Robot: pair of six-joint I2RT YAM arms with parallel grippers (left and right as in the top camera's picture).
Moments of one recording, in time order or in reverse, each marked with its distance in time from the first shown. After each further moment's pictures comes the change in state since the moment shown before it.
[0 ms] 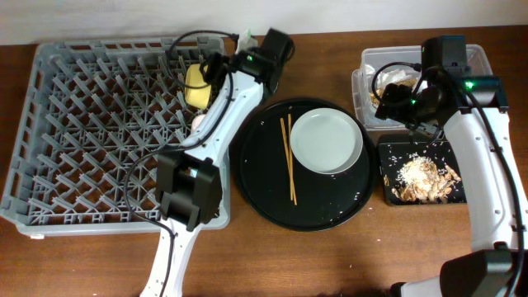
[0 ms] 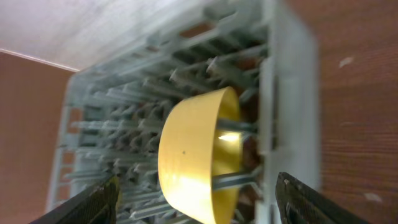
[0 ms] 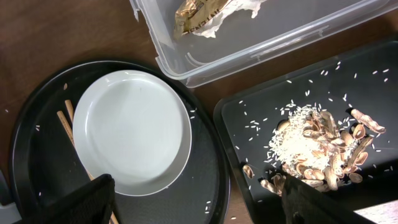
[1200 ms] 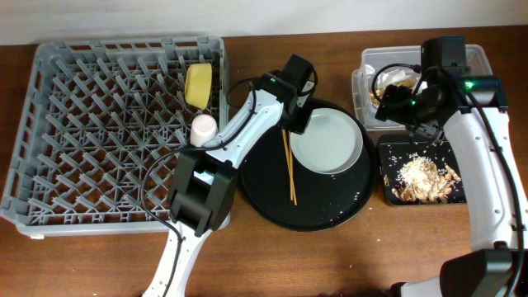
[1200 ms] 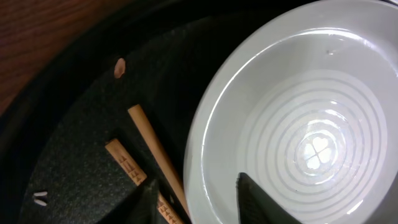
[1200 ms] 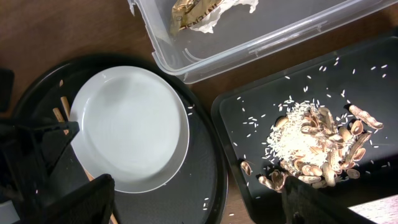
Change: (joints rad) left arm -0.090 0.006 -0.218 0.171 0.985 0.031; right arm 0.000 0.002 0.000 -0.013 0.003 -0.002
